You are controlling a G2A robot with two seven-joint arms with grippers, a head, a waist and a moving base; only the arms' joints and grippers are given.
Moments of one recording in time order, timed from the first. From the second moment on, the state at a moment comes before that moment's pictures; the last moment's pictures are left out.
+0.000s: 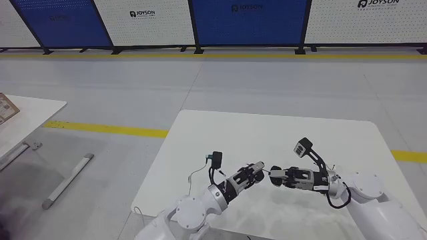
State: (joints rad) left arm 1.48 -1.14 -0.98 -1.83 -0.25 0.00 -0.12; right arm -0.97 -1.08 0.90 -1.17 0.68 -0.24 1.26
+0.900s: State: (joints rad) left arm 1.50 -1.15 -1.00 -1.84 -0.21 0.00 -0.12; right arm -0.97 -1.08 0.90 -1.17 0.68 -0.24 1.26
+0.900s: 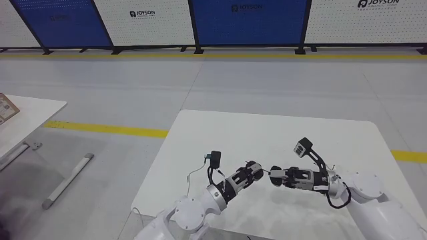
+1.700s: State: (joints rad) left arm 1.51 -1.15 -1.01 -1.85 -0.19 -0.01 -0.15; right arm -0.97 -1.08 0.90 -1.17 0.68 -0.24 1.26
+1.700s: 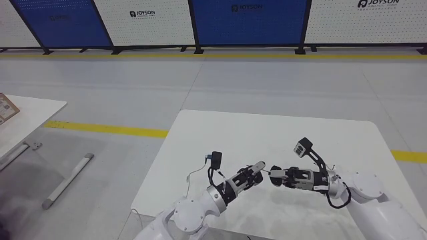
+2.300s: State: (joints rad) left arm 1.52 -1.15 -1.02 -1.85 -0.19 -0.02 -0.14; right arm -0.97 -1.08 0.90 -1.17 0.68 -0.24 1.26
